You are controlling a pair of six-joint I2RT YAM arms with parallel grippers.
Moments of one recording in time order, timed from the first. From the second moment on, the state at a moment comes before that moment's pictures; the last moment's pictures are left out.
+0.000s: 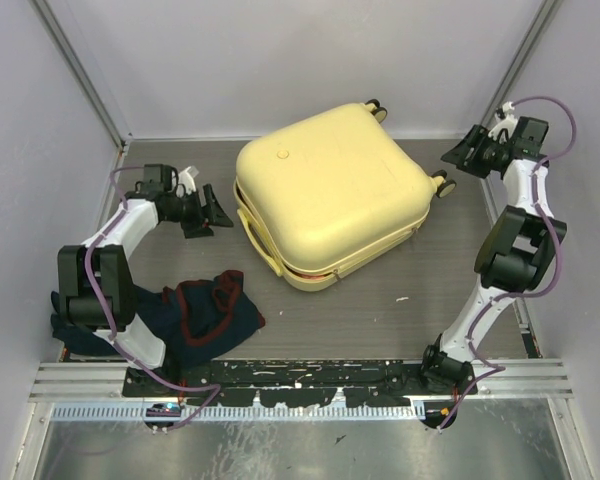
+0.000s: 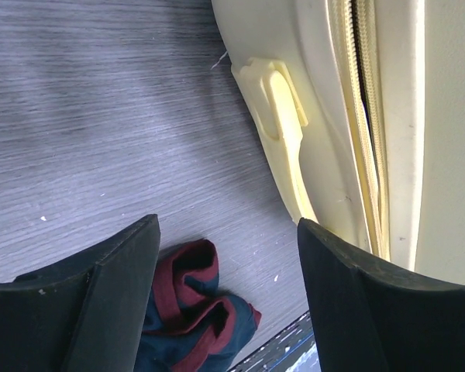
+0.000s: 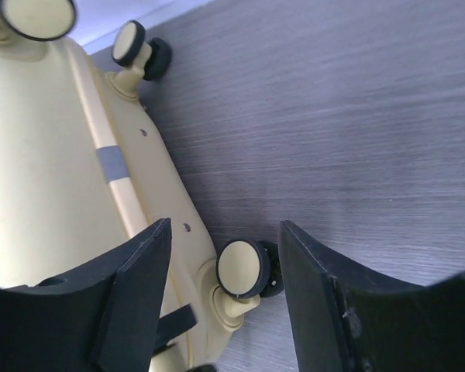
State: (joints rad) left arm 0.00 1.65 1.15 -0.50 0.61 -0.34; right arm -0.41 1.96 1.73 -0.45 -0.66 0.16
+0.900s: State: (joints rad) left arm 0.09 1.70 1.26 -0.60 0.64 -0.22; right arm -0.30 1.97 1.22 -0.12 -0.71 0.25
